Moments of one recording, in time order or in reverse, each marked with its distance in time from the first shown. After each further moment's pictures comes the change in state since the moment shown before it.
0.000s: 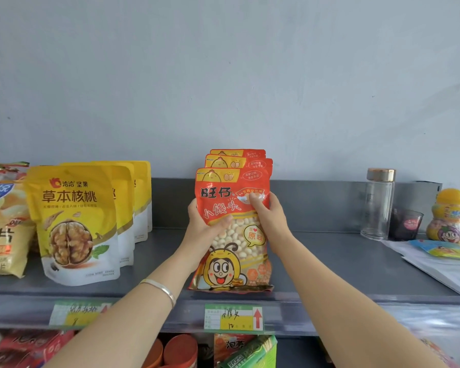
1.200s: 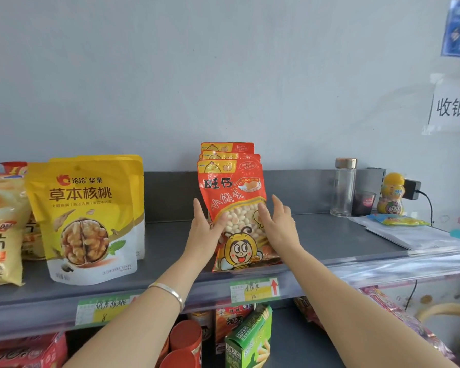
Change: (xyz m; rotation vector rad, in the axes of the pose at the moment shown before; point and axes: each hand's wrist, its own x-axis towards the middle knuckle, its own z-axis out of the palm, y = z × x) left_hand -0.021 -0.008 -0.034 0.245 -0.148 -0.044; right_hand -0.073 -0.006 0.013 -0.649 0.292 0.020
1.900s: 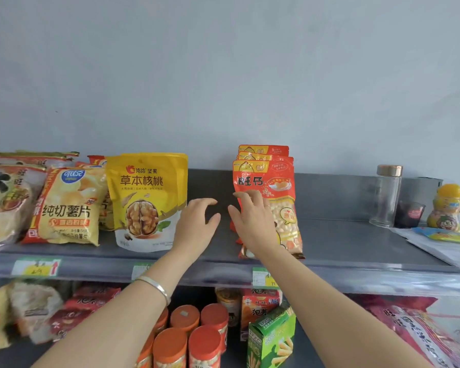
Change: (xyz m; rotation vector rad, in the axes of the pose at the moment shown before) left_hand -0.053 0.015 -0.066 0.504 0.326 0.239; right_hand -0.056 -0.074 0.038 -0.205 -0.017 -0.567
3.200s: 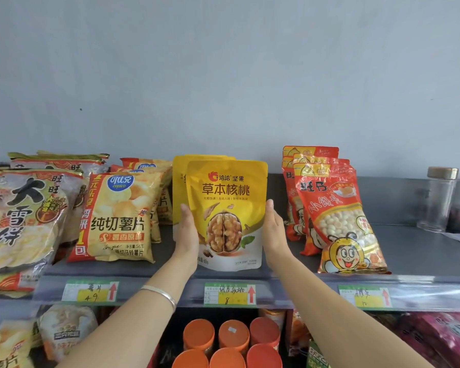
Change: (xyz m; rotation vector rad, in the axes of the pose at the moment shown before) left_hand 0.036 -0.130 -0.072 -0.905 0.019 -0.595; right_hand 0.030 -0.084 0.110 0.995 -0.006 0.600
